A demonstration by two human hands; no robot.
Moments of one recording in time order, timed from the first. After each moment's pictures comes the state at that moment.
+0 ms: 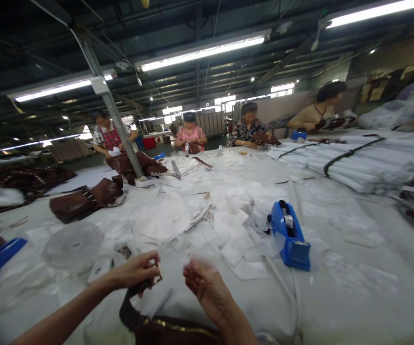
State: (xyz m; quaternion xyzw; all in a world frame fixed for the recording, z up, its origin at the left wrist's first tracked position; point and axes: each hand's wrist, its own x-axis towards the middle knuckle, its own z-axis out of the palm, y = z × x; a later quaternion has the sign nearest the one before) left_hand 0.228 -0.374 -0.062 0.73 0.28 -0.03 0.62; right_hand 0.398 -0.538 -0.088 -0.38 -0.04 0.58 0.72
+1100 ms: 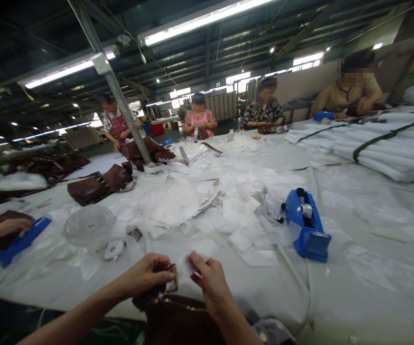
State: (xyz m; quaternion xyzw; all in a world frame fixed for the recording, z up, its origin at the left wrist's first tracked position) left_hand 0.225 -0.432 -0.043 0.75 0.31 0.00 0.59; right_hand 0.375 -0.532 -0.103 -0.43 -0.06 0.57 0.70
